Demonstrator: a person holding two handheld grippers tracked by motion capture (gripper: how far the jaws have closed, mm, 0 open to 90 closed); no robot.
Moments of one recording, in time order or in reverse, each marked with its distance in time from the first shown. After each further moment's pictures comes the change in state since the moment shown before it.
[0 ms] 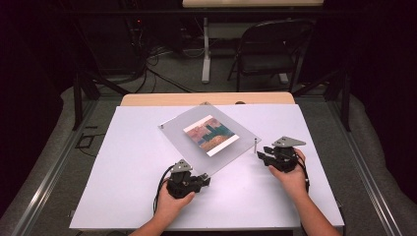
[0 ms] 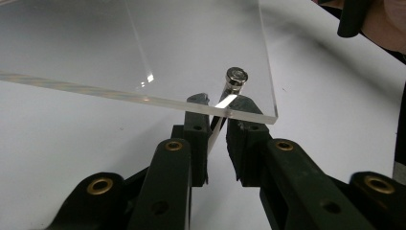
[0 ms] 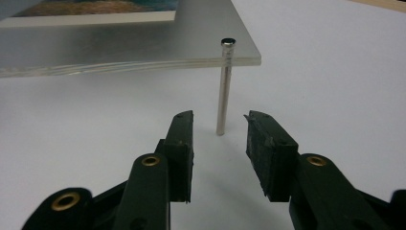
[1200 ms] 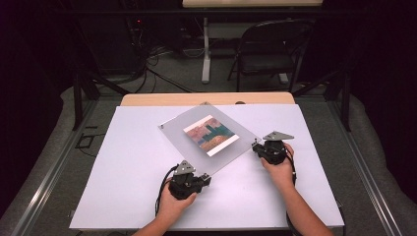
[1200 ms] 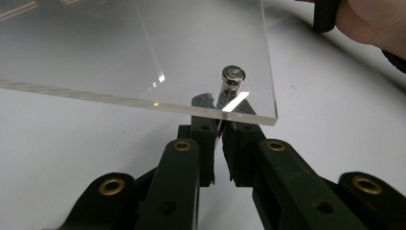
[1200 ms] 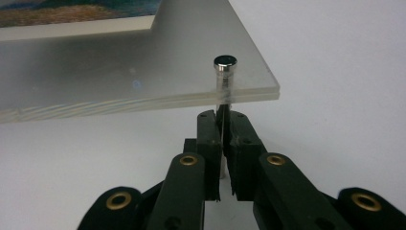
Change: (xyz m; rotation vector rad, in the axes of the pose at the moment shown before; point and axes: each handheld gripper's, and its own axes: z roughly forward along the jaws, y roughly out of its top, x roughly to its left) left arm -0.005 0.000 0.004 0.004 0.038 0.036; right arm -0.003 0.005 0.040 -0.003 0.000 0.046
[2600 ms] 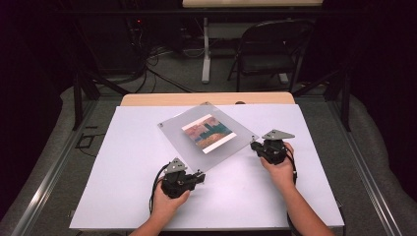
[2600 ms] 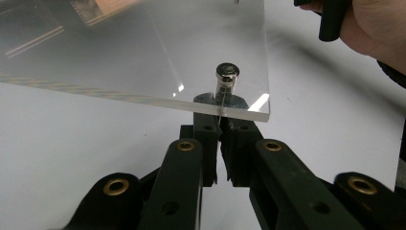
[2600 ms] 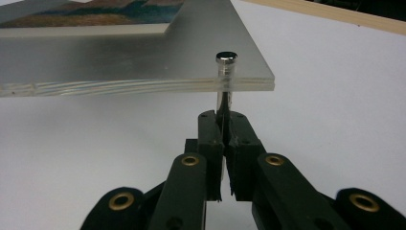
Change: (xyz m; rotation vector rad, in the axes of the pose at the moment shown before) left arm 0.007 0.004 -0.021 -0.047 0.000 -0.013; right arm 0.013 0.015 -0.015 -0.032 0.018 -0.049
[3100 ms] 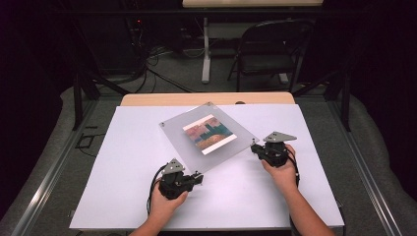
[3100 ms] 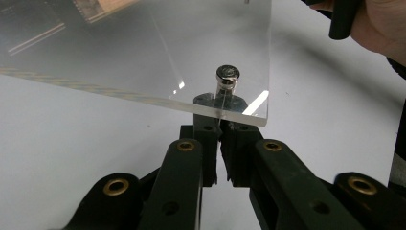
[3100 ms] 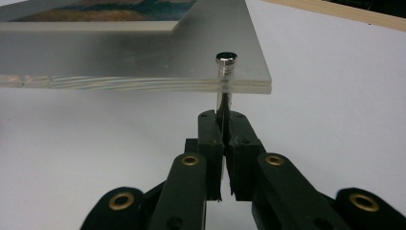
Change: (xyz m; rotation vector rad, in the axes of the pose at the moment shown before) left arm 0.001 -0.002 -0.009 0.012 -0.001 -0.003; right arm 0.005 -0.002 -0.013 0.010 0.031 -0.014
